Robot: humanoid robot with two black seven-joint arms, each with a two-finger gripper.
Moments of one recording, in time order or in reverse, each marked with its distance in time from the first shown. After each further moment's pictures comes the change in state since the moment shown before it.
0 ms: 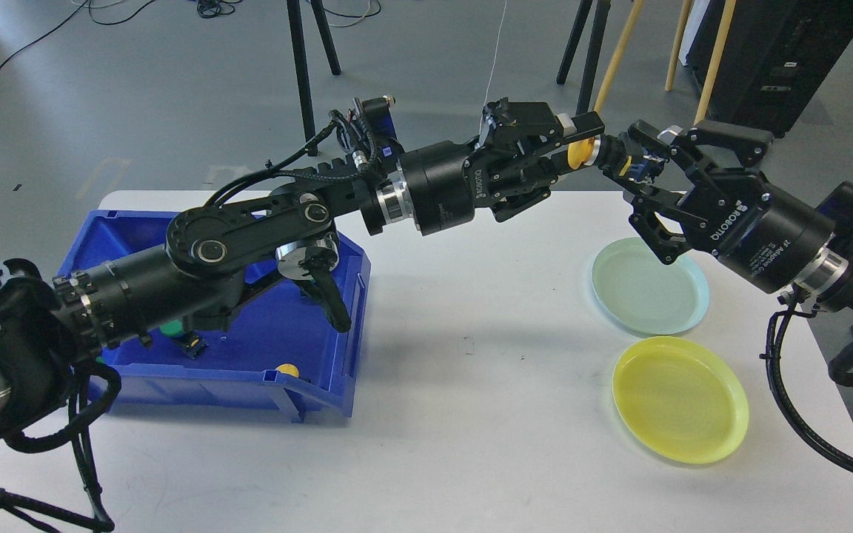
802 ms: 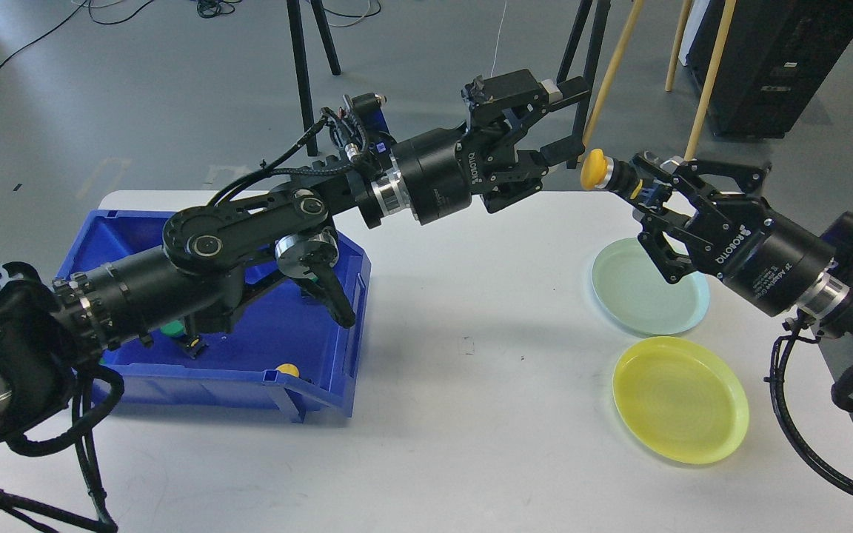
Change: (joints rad) left arm 0.021 0.000 -0.040 0.003 -0.067 0.021 -0.001; right arm -0.213 0.005 0.078 -0.061 0.022 -0.013 -0.001
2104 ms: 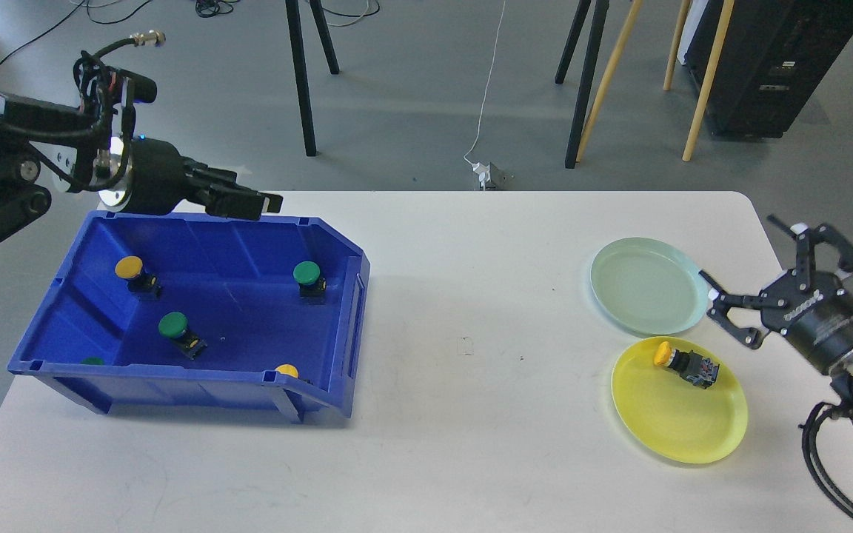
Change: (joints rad) left arm -0.108 0.618 0.160 -0.020 1.286 -0.060 0.000; right arm -0.177 0.093 0.244 -0.098 0.358 -0.107 -0.175
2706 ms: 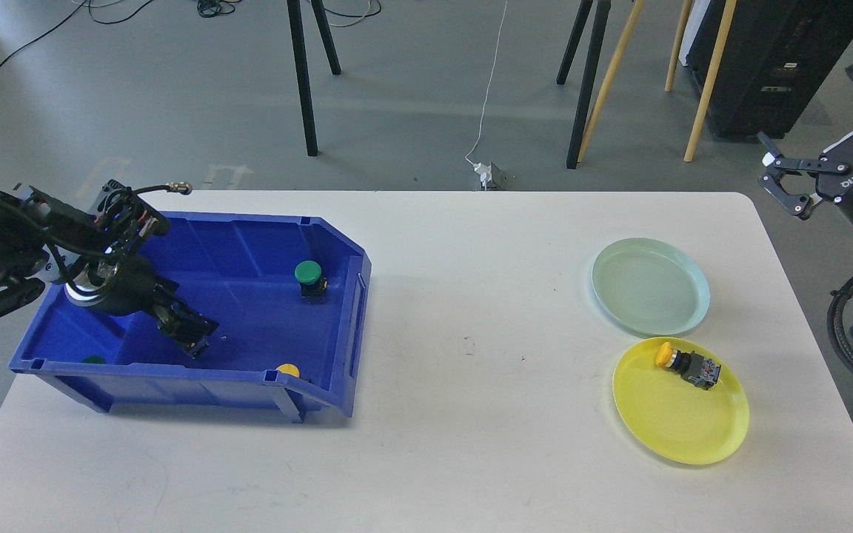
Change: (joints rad) left arm 0.054 -0.020 0.292 0.050 0.161 0.000 0.000; right arm 0.323 0.014 0.012 -0.243 0.001 0.028 -0.058
